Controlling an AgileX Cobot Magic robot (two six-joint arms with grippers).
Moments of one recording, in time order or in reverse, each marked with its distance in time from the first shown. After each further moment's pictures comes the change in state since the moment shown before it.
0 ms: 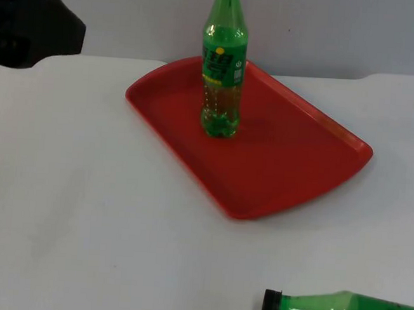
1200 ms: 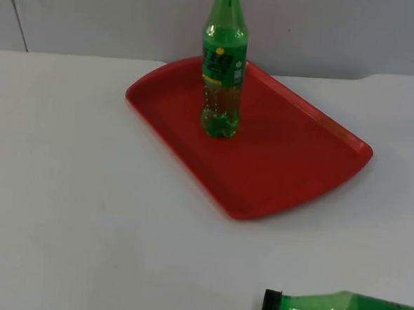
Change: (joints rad) right arm 0.000 0.000 0.000 0.000 0.000 0.000; left arm 0.000 -0.738 0.044 -0.061 0.566 0.146
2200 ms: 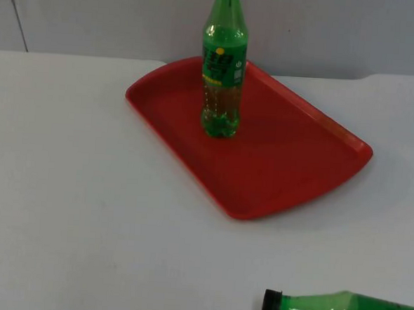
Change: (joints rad) right arm 0.000 0.000 0.000 0.000 0.000 0.000; left arm 0.000 -0.208 0.107 -0.051 0.142 0.094
